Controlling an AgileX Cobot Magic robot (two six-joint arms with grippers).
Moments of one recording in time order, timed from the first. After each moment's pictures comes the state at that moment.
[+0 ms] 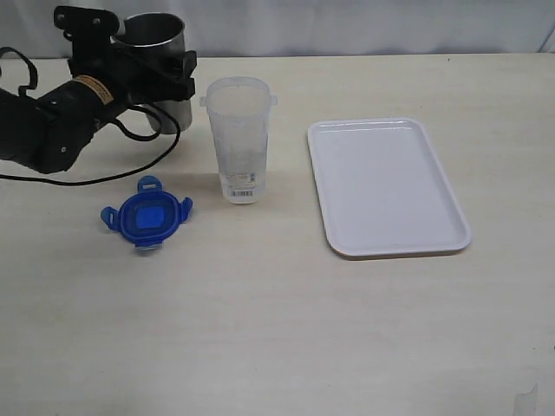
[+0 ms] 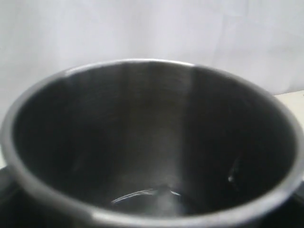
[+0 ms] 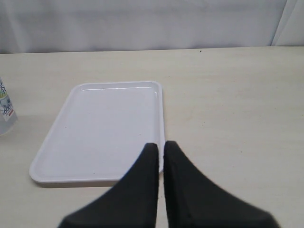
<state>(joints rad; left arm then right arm) -0.28 2.03 -0.97 0.15 -0.80 -0.17 0.03 0.00 0.00 0.01 0.35 0.00</state>
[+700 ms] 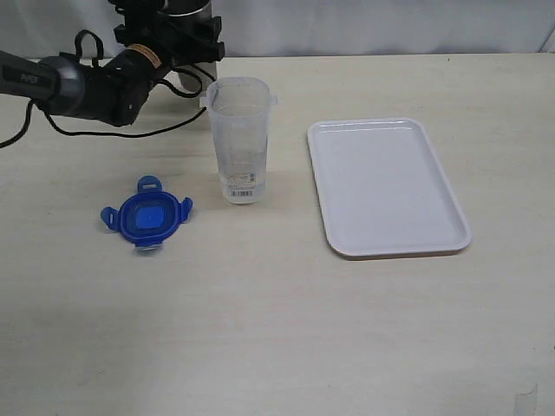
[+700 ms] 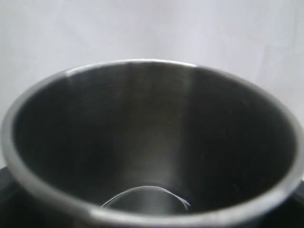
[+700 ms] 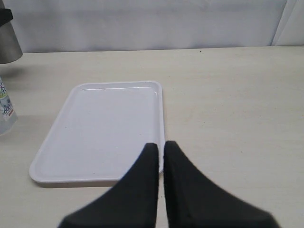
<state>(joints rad) -0.28 2.41 -1.56 0.13 -0.69 -0.16 0.03 0.00 0.00 0.01 0.35 0.00</state>
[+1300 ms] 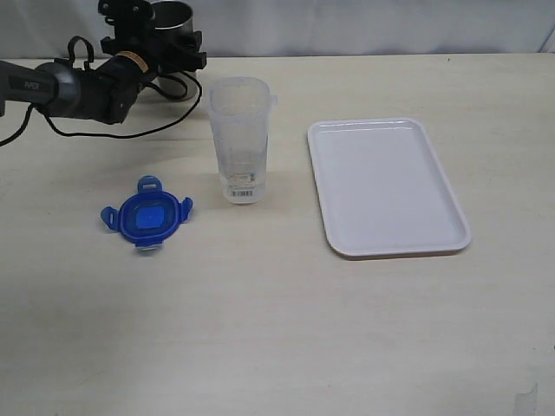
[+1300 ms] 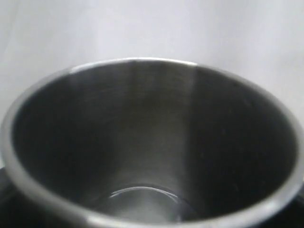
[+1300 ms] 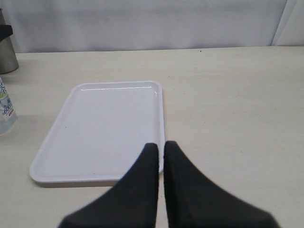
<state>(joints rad) -0.22 2.53 -1.70 0.13 -0.57 -0.14 0.03 0.00 0.00 0.01 0.35 0.00</state>
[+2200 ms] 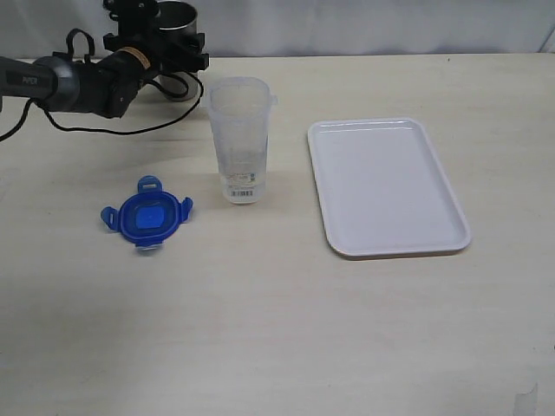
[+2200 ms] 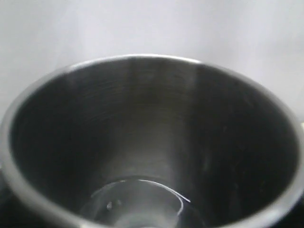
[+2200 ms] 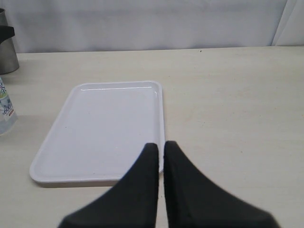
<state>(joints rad) -0.22 2.52 -1.71 0.18 -0.50 -0.14 0.03 0.00 0.00 0.01 0.35 0.00</state>
